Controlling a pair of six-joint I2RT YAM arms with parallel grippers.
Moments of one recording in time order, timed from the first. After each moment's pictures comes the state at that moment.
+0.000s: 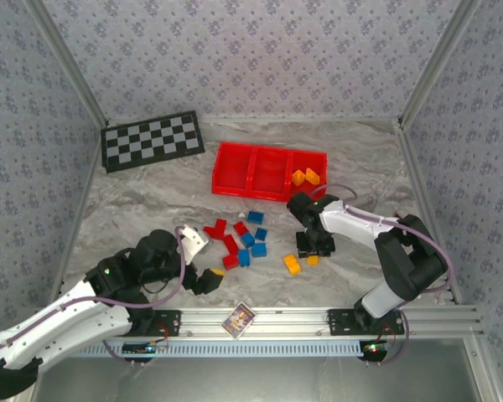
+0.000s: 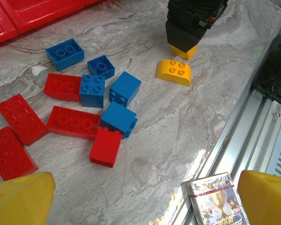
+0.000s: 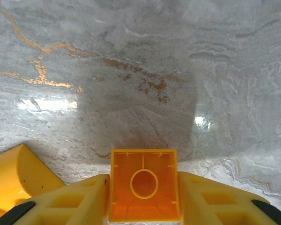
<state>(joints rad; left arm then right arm) -0.95 0.57 0.59 -0.67 0.13 -0.16 0.61 1.56 0.90 -0.94 0.00 0.56</state>
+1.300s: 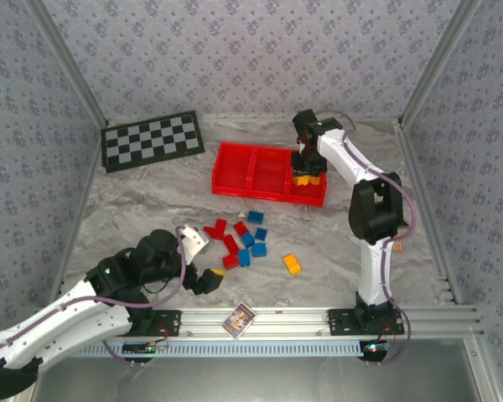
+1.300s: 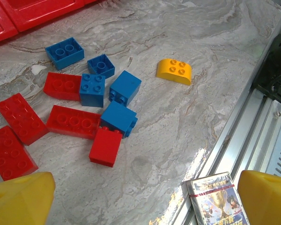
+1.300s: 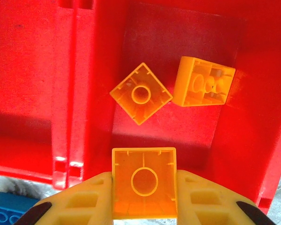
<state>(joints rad) -0.95 0.57 0.59 -0.67 0.13 -0.16 0.34 2.08 1.88 -1.14 0.01 0.31</state>
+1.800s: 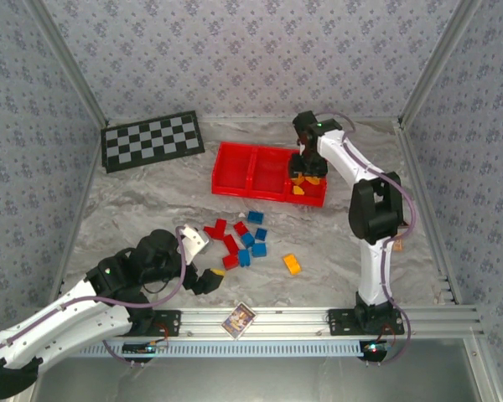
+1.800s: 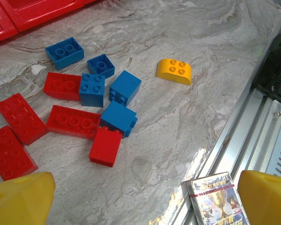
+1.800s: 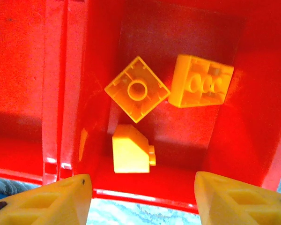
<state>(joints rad) -0.95 0.57 0.59 -0.67 0.13 -0.16 0.33 2.07 1.85 -1.14 0.02 0.30</state>
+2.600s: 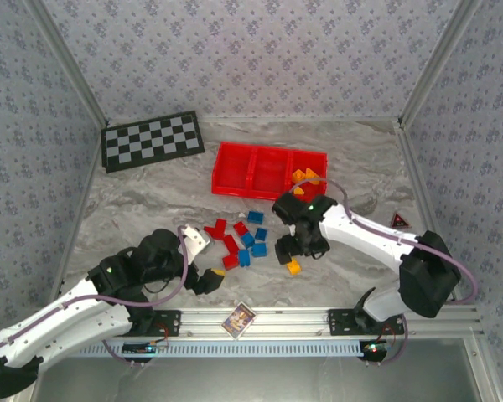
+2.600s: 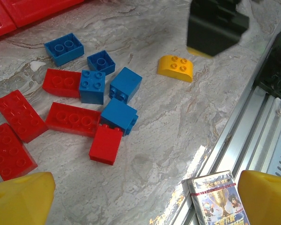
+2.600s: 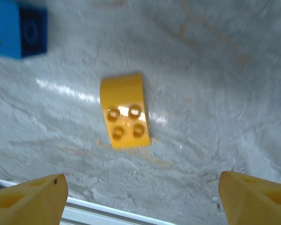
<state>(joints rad) -0.95 0.59 0.59 -0.67 0.13 -0.16 0.83 1.43 1.01 -1.09 -0.02 0.48</state>
